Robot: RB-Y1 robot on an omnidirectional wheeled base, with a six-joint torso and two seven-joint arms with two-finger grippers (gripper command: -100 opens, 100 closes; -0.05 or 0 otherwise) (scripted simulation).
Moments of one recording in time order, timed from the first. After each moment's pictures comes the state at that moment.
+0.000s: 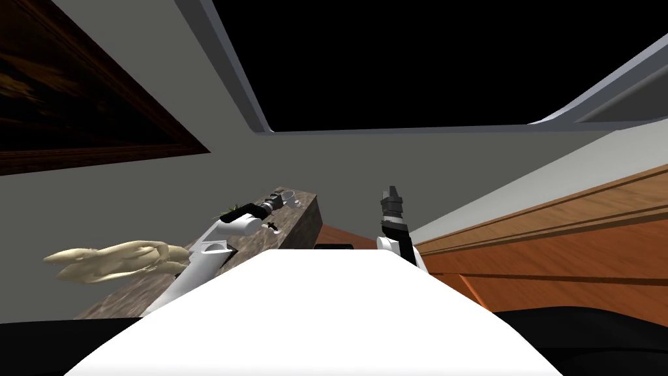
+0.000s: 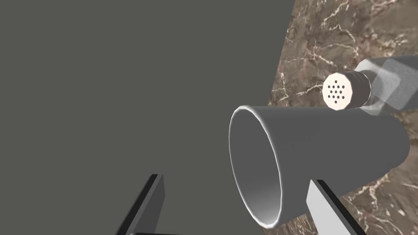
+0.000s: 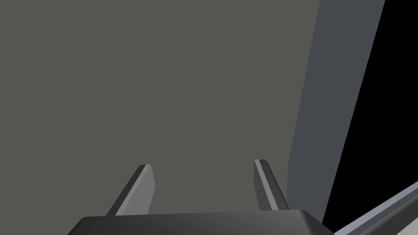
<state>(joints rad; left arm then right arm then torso) 0.29 0.63 0.22 -2.10 0.58 0.61 0.09 0.55 0.02 -0.04 -2.24 0.02 -0.37 0.08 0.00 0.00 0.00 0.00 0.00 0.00</state>
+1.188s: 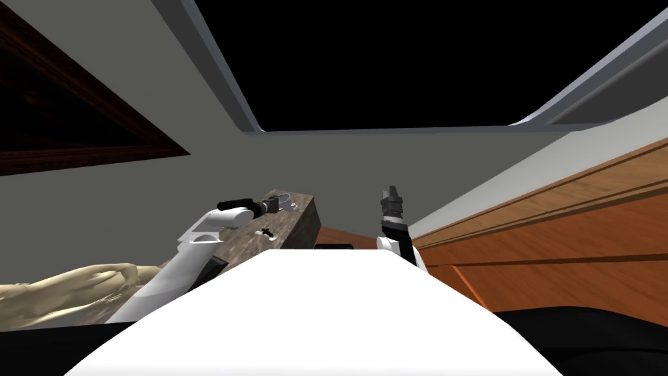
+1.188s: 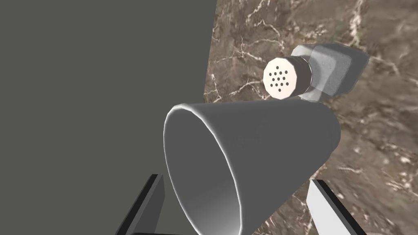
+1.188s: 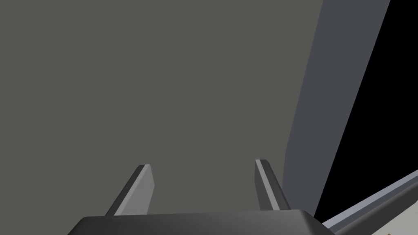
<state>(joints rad) 0.22 0.74 0.28 -2.02 0.75 0.97 0.09 0.55 0.02 -0.04 -2.24 0.02 -0.37 0.08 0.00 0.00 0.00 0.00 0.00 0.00</state>
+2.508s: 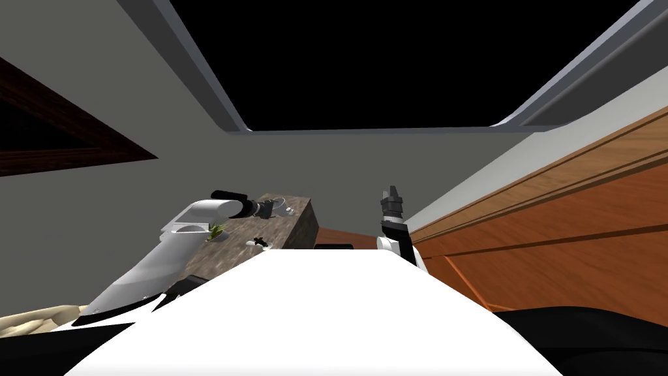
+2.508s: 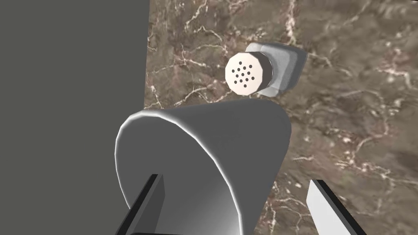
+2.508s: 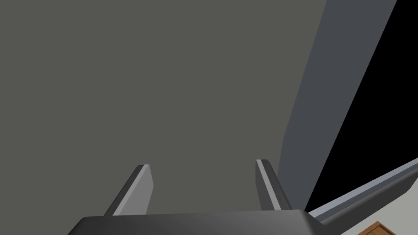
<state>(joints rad) 0.14 0.86 0.34 -1.93 0.94 1.36 0.10 0.55 0.02 -0.04 -2.24 0.02 -0.37 0.08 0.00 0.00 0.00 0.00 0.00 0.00</state>
